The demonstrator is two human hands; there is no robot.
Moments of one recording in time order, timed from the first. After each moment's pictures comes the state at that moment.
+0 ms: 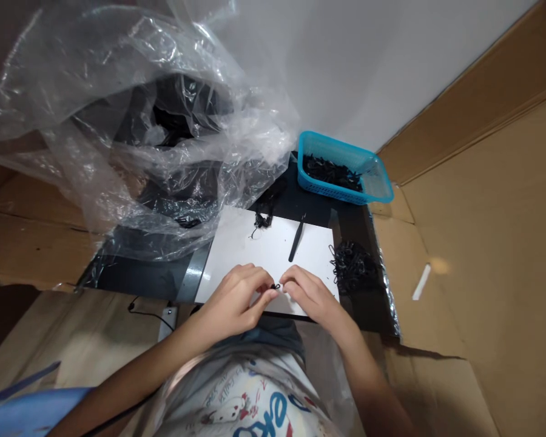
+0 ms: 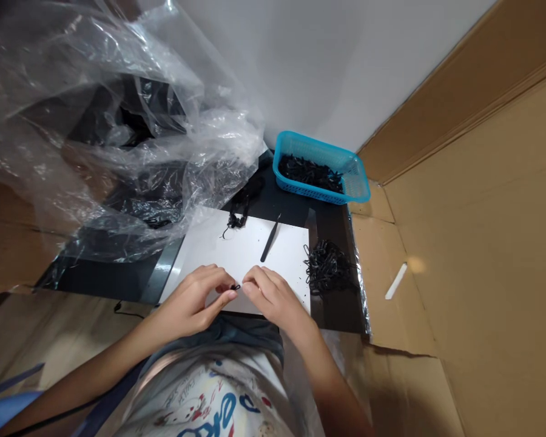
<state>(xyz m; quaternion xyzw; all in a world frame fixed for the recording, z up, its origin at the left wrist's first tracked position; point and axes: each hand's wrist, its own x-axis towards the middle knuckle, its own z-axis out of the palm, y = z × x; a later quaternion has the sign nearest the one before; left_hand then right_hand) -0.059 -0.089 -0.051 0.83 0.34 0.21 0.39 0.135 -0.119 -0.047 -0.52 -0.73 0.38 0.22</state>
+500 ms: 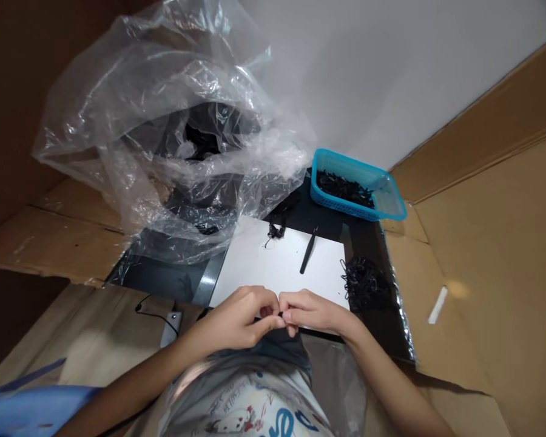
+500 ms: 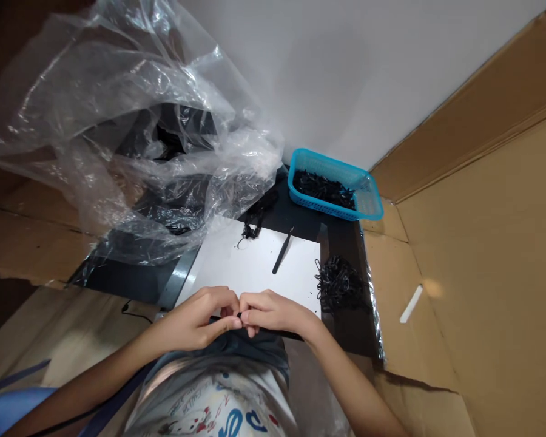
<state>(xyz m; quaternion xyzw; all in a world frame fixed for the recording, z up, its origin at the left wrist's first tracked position) -0.077 -0.096 -0.050 0.80 0.33 0.15 0.48 0.127 -0.097 -0.054 -0.35 -0.66 0.66 0.10</state>
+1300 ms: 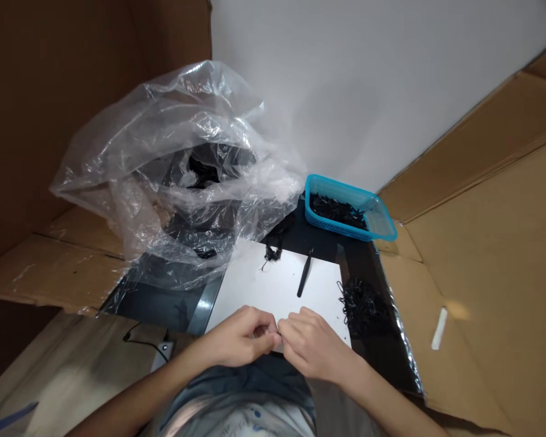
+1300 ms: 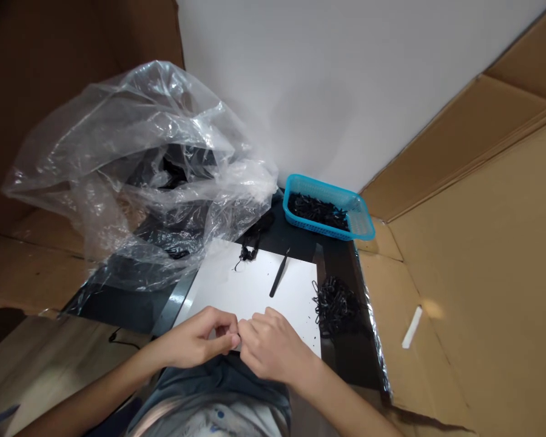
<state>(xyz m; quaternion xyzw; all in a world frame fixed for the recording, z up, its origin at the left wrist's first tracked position) -0.073 -0.083 -0.051 0.69 0.35 0.11 0.63 0.112 -0.114 -0.046 -0.37 -0.92 0.06 0.09</state>
